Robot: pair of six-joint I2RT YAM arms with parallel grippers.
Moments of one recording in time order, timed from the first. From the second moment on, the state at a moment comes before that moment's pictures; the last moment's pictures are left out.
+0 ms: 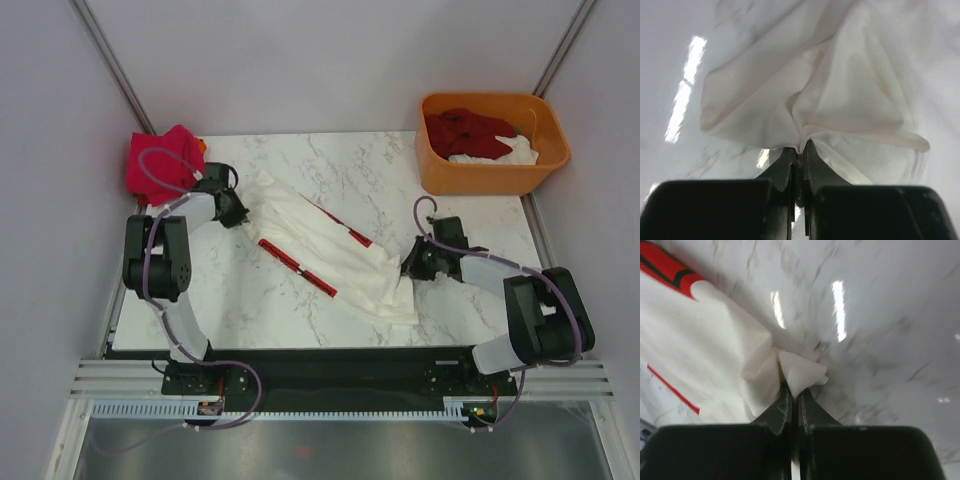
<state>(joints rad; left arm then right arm) -0.05 1.82 1.11 -0.30 -0.02 -0.60 0.16 1.51 0.64 -0.09 -0.32 0.55</state>
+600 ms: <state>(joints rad) -0.19 2.68 2.48 -0.48 0.39 -0.45 1.10 1.48 0.71 -0.02 -0.17 1.05</state>
